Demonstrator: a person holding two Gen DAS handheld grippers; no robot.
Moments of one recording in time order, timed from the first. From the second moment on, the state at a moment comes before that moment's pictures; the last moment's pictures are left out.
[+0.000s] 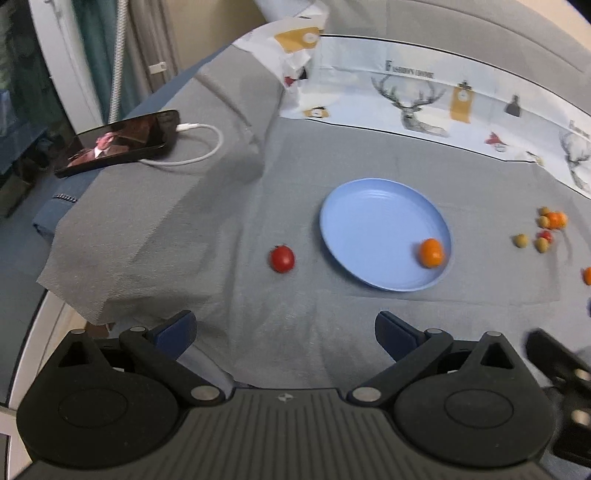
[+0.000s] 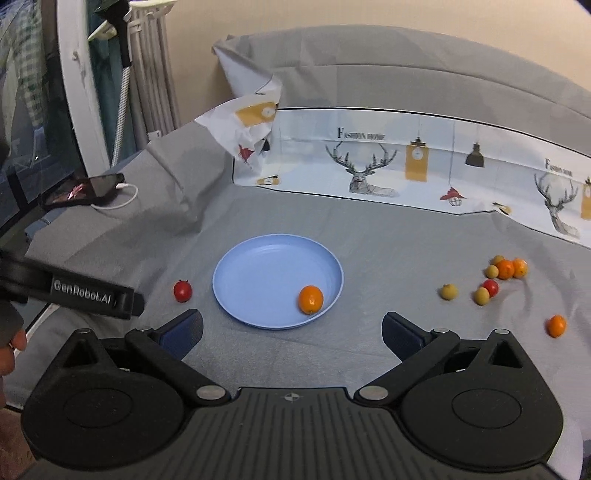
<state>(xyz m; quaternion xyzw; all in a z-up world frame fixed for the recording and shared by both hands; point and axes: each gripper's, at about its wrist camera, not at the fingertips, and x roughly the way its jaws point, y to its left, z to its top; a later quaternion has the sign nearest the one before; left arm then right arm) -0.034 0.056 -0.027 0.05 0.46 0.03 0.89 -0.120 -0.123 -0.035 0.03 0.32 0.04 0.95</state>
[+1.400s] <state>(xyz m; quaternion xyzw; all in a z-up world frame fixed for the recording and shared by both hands) 0.114 0.019 -0.093 0.02 0.53 -0.05 0.85 -0.081 -0.158 -0.074 0.07 0.39 0.00 0.92</state>
